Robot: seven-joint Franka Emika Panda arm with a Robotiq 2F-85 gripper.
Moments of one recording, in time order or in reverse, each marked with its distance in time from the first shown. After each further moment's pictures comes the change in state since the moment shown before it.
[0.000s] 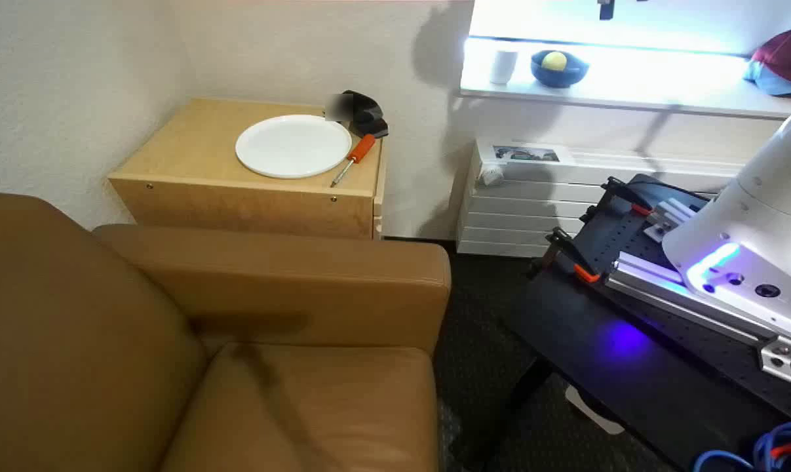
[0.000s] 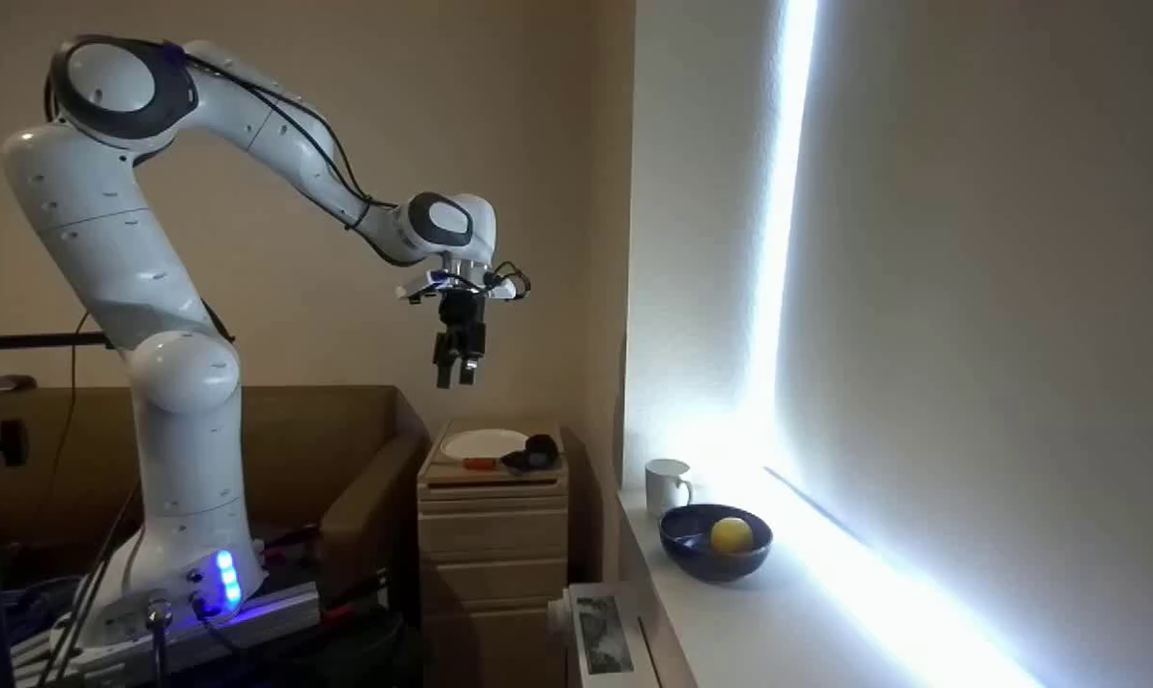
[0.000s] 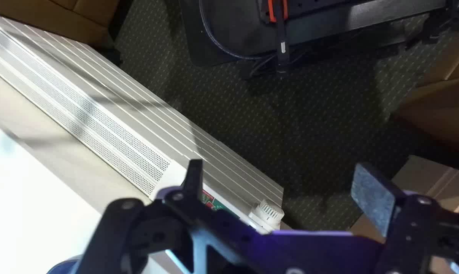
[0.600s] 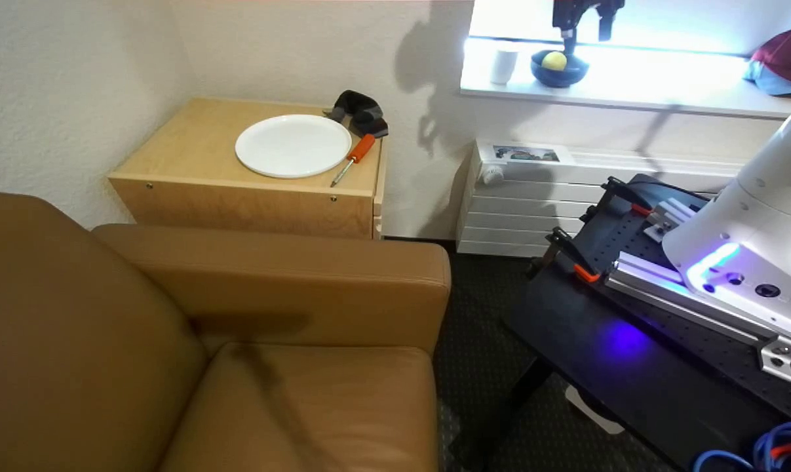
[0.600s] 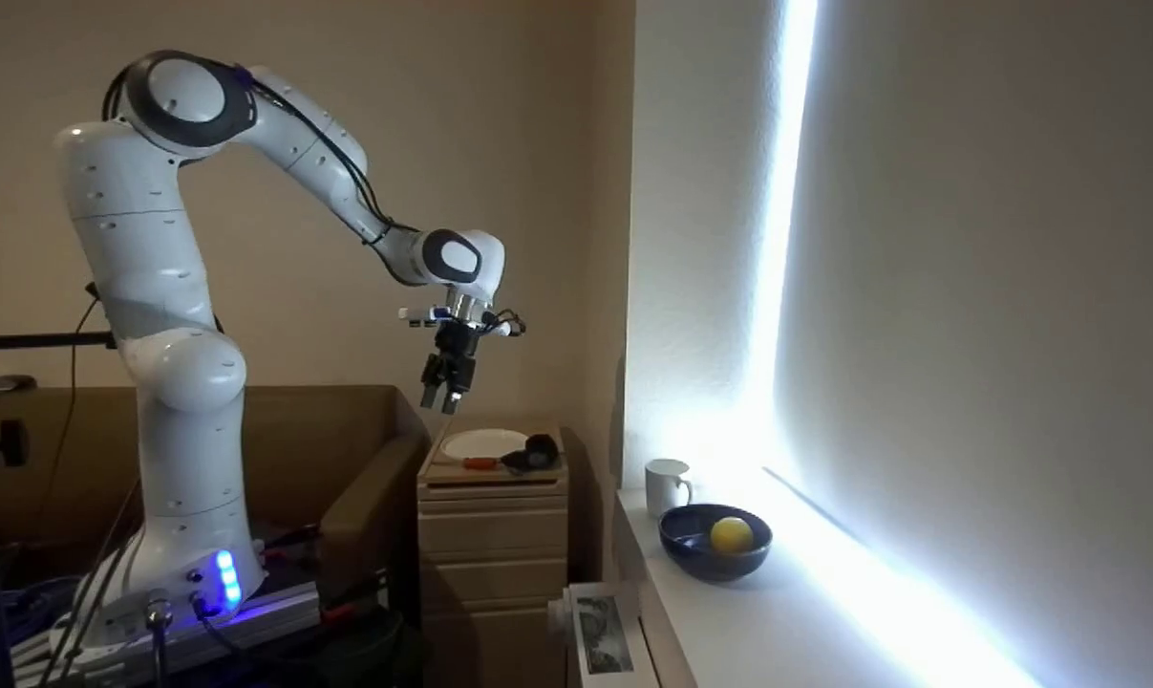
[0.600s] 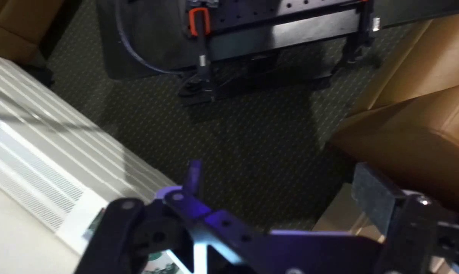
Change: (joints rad) arm 0.083 0.171 -0.001 0.021 0.198 0.033 -0.019
